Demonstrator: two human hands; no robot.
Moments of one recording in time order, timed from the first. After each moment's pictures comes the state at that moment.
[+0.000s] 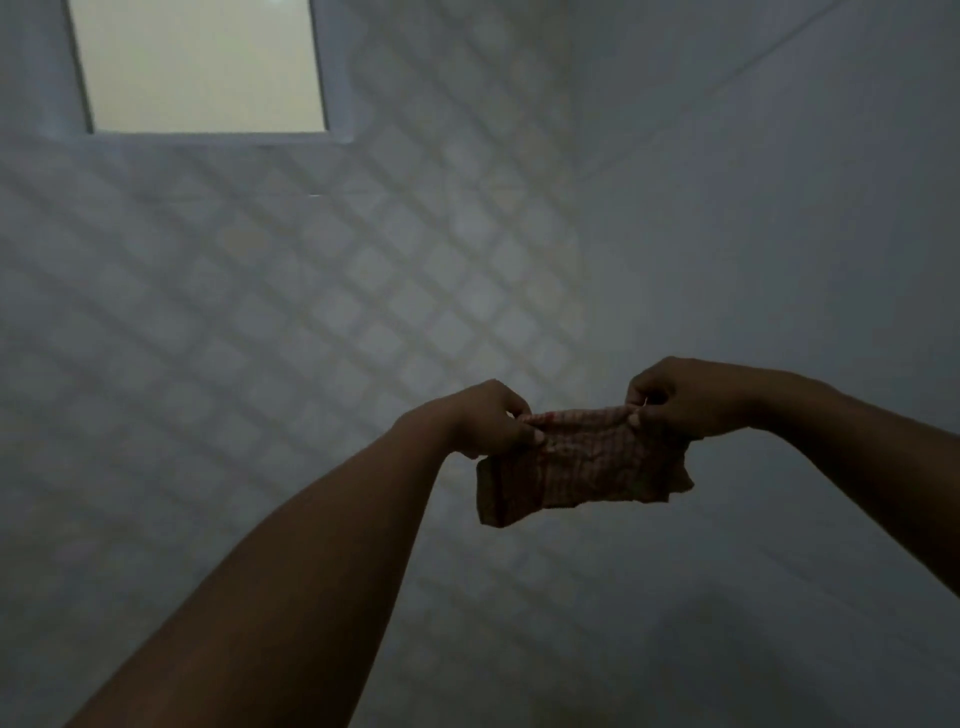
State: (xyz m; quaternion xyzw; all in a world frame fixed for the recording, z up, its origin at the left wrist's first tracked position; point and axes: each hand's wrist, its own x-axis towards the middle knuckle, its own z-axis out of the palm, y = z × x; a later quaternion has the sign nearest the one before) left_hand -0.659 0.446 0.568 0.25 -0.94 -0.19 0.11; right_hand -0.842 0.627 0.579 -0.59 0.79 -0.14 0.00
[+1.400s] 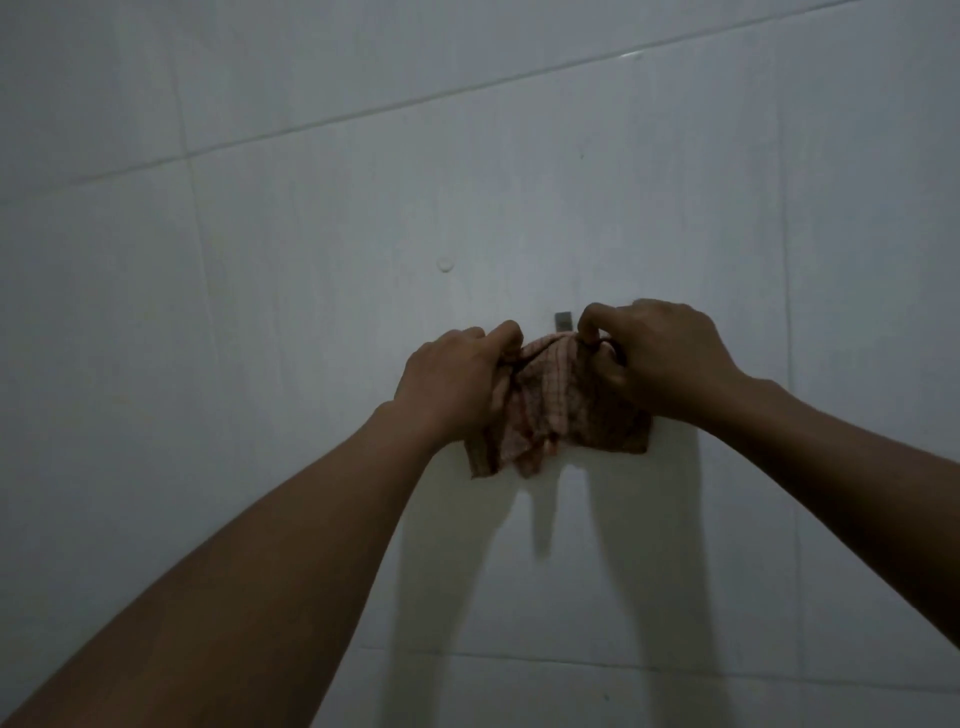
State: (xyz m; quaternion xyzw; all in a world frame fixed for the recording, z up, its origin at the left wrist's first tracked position) left_hand -0.819 0.902 0.610 -0.35 -0.83 -0.06 0.43; right_hand -0.751 1.123 0.612 -0.10 0.86 0.02 -0.50
